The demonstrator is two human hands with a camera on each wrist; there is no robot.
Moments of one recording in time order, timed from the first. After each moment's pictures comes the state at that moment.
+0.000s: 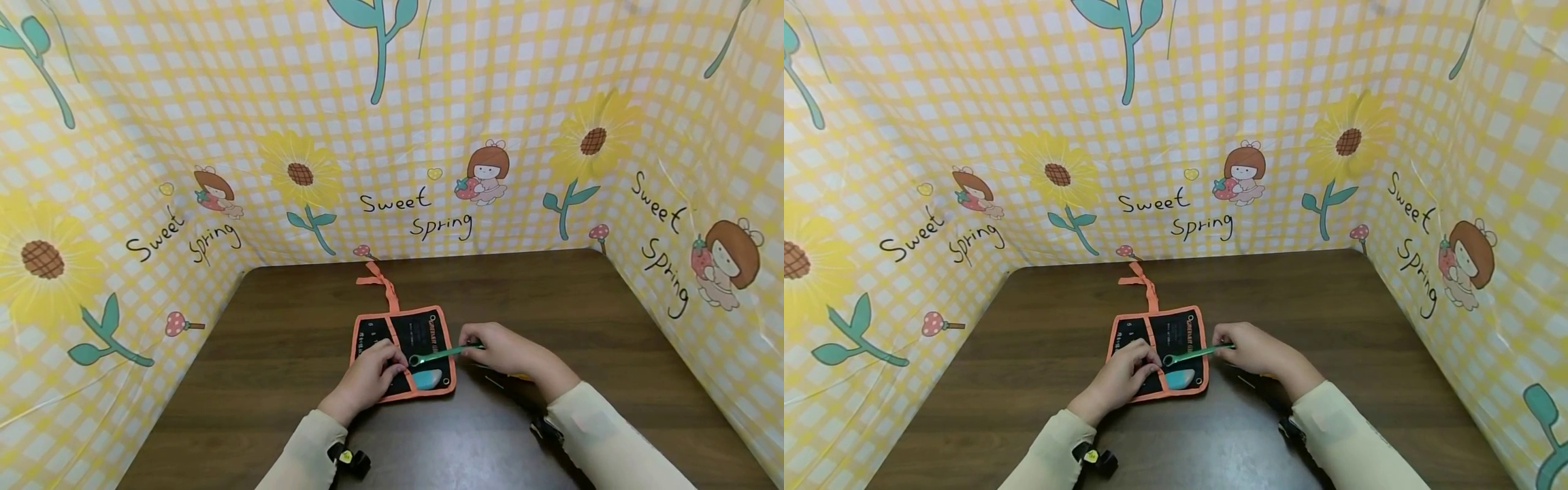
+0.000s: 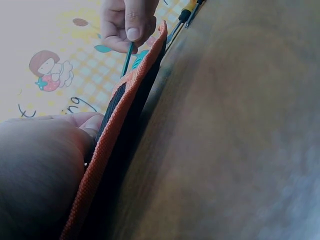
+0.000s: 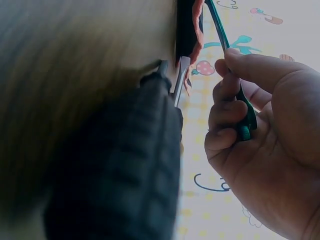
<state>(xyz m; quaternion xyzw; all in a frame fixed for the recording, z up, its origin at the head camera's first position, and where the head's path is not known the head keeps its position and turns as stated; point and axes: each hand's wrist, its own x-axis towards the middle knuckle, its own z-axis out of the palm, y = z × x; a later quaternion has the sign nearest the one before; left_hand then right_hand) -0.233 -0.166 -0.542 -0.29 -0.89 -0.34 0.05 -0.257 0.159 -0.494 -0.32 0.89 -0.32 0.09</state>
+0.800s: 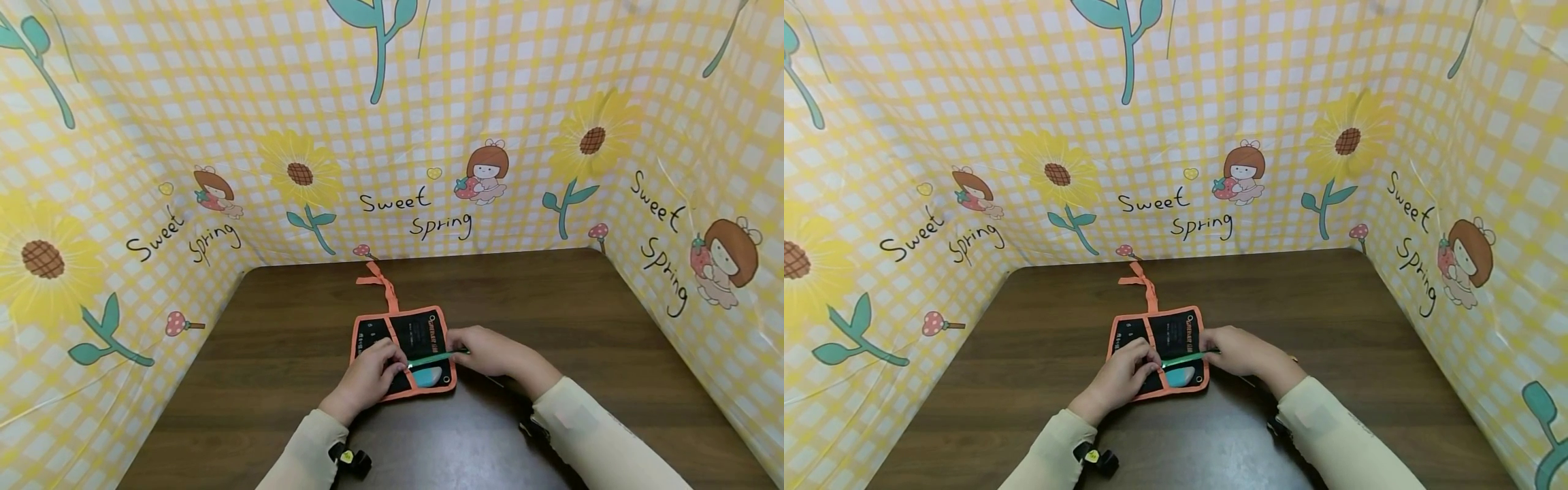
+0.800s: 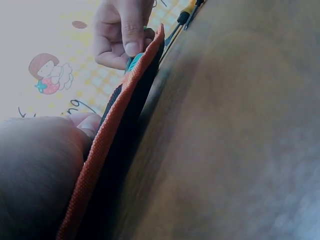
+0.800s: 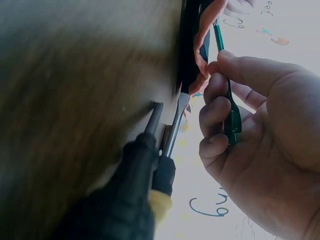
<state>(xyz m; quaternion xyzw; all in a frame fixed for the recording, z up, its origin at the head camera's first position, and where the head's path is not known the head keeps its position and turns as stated) -0.232 -0.165 -0.541 -0.29 -0.90 -0.32 0.06 -0.256 0.133 -0.489 -0.35 0.89 -0.28 0.12</state>
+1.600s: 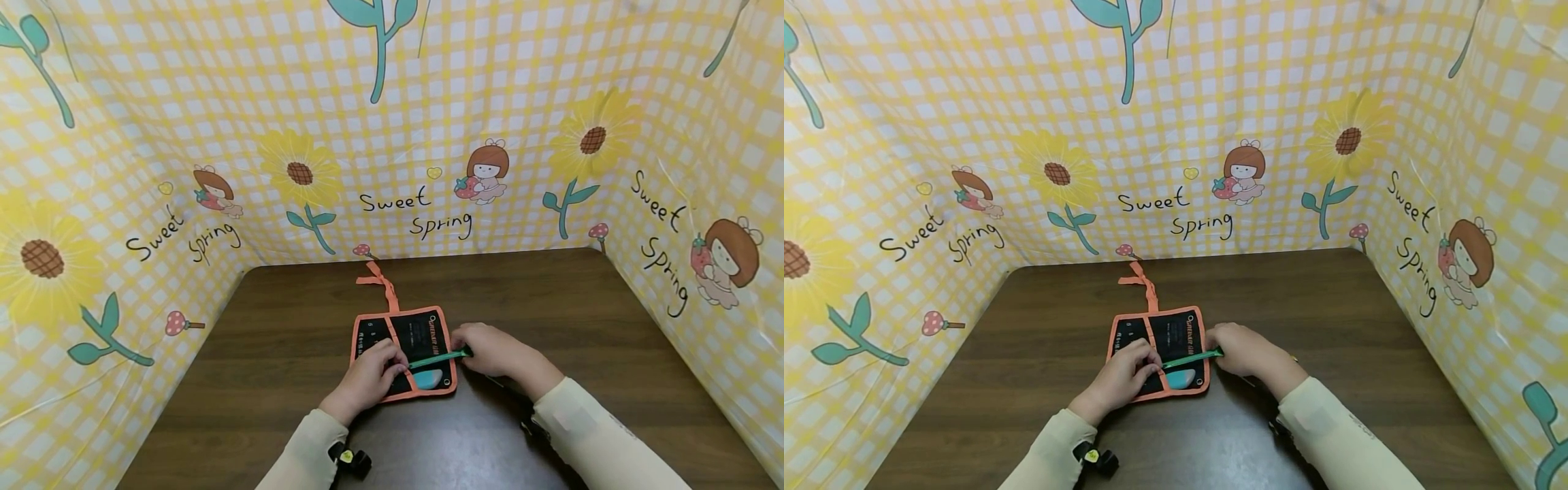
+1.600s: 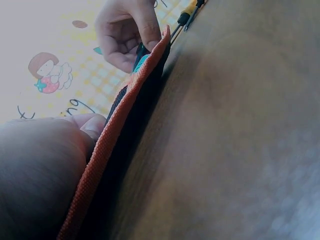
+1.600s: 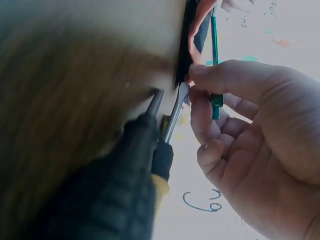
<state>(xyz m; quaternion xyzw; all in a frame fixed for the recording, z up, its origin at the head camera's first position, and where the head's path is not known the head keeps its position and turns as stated) -0.232 -0.164 -0.544 -0.28 -0.90 -0.33 0.03 -0.257 0.136 -0.491 -0.32 0.92 -0.22 0.08</state>
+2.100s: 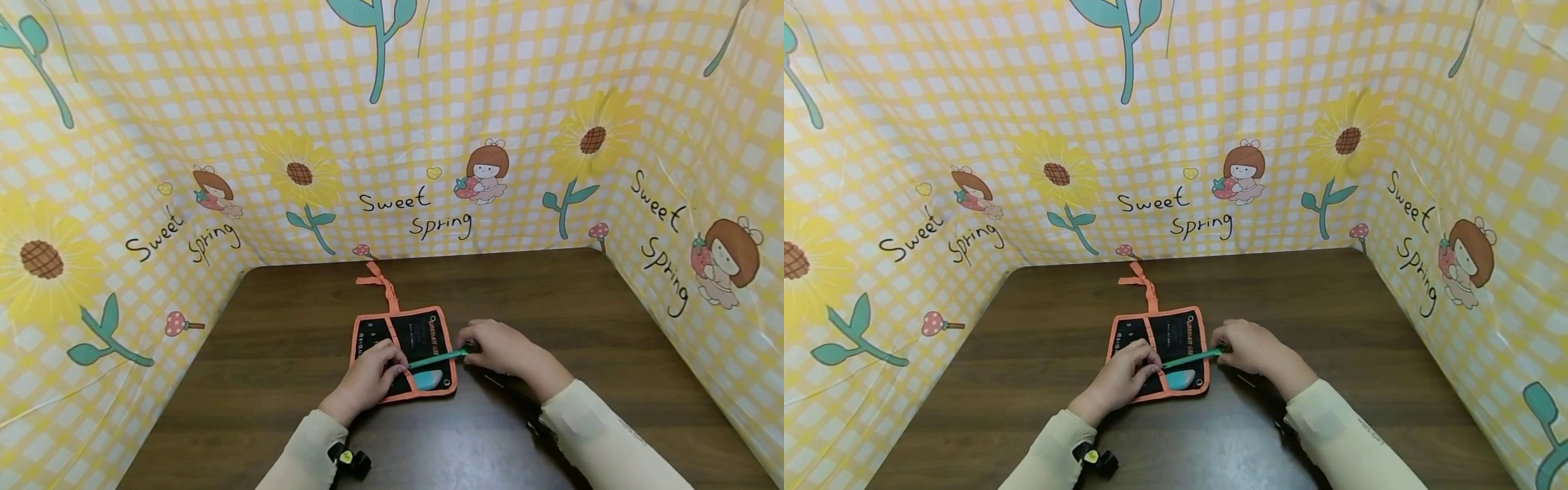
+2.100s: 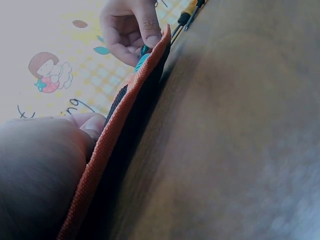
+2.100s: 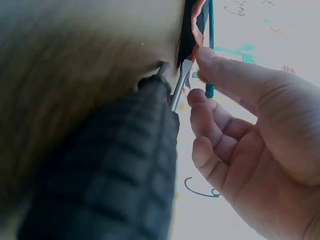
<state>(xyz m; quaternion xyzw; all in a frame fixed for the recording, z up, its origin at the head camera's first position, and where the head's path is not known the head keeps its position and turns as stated) -0.231 -0.164 -0.542 -0.29 -0.90 -0.33 0.03 -0.255 0.153 -0.493 -0.32 0.92 -0.21 0.04</state>
